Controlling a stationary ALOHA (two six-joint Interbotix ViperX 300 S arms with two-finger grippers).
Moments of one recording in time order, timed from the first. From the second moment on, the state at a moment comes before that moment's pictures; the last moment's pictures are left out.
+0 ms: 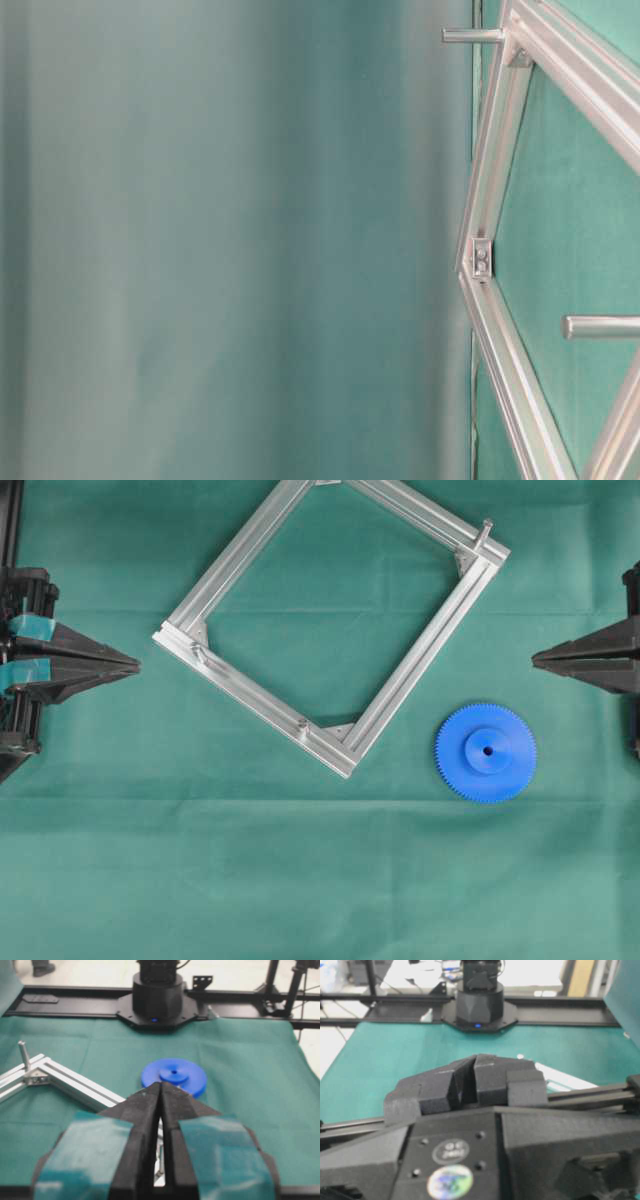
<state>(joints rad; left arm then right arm) 0.00 -0.97 1.17 -0.02 -0.16 0.00 0.00 -0.97 1.12 0.00 -0.06 0.00</state>
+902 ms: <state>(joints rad) 0.00 -0.97 1.17 -0.02 -0.13 0.00 0.00 -0.96 1.10 0.00 0.13 0.01</state>
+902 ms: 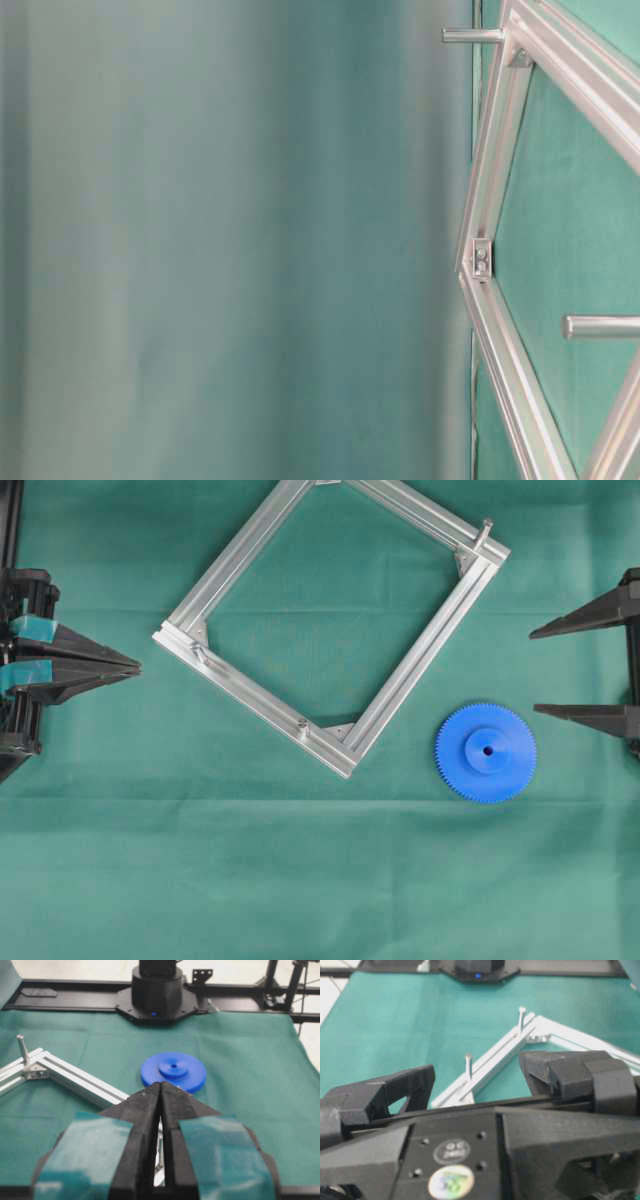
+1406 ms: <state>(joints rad) 0.00 -0.97 1.17 -0.02 -0.13 0.00 0.00 -0.84 1.01 0.00 0.47 0.17</state>
